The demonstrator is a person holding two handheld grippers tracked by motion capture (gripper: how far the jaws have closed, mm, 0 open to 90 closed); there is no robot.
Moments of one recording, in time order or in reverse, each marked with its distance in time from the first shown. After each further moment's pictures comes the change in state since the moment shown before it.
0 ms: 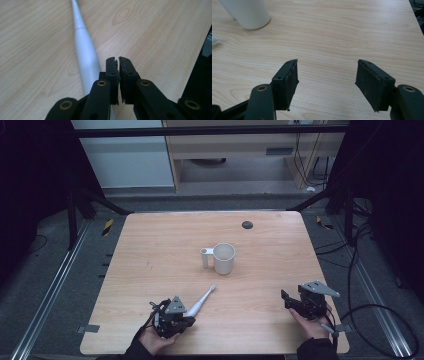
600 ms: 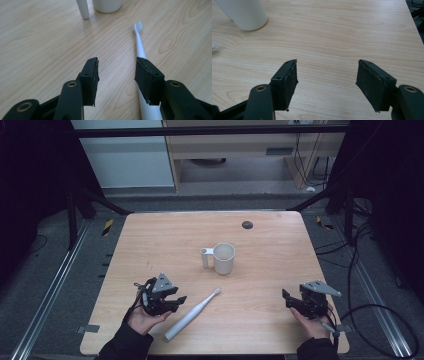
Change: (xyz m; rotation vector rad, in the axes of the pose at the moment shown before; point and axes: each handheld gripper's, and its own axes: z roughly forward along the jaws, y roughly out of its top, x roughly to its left) left arm 0.043 0.027 -0.029 -0.079 0.179 -0.001; right arm -0.004 0.001 0.000 -0.002 -0.005 0.009
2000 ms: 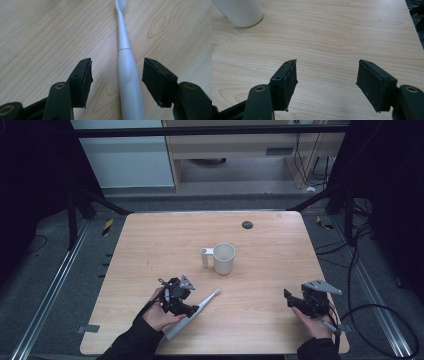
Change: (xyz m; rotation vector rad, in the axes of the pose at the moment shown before) left arm -0.022 0.022 0.040 0.258 -0.082 0.045; right arm -0.007 0.000 0.003 0.025 -0.010 -0.008
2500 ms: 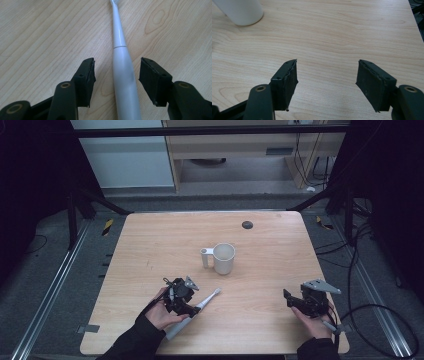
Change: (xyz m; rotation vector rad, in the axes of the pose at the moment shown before) left arm -0.001 0.007 0.010 0.068 -0.034 0.006; right arm 0.000 0.000 0.002 0.009 0.005 -0.005
